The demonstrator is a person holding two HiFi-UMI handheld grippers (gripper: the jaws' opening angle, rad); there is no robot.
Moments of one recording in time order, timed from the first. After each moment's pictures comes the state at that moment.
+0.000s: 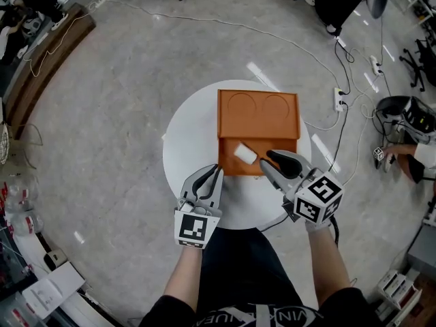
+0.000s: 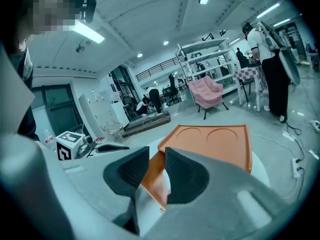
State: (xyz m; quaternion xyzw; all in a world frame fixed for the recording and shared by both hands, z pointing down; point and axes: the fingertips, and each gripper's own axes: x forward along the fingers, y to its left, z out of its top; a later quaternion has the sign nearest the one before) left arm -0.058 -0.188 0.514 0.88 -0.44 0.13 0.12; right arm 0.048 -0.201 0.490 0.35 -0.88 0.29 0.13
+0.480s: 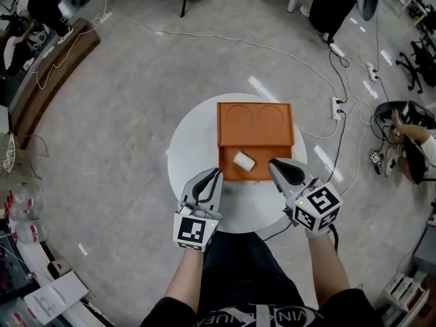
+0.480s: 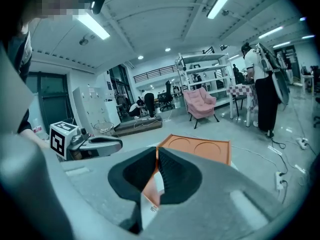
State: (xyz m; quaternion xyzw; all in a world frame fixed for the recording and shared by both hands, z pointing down) left arm -0.056 -0.191 0.475 0.89 -0.44 0.10 0.11; right arm 0.069 -0.193 0.461 0.41 -0.87 0.23 0.14
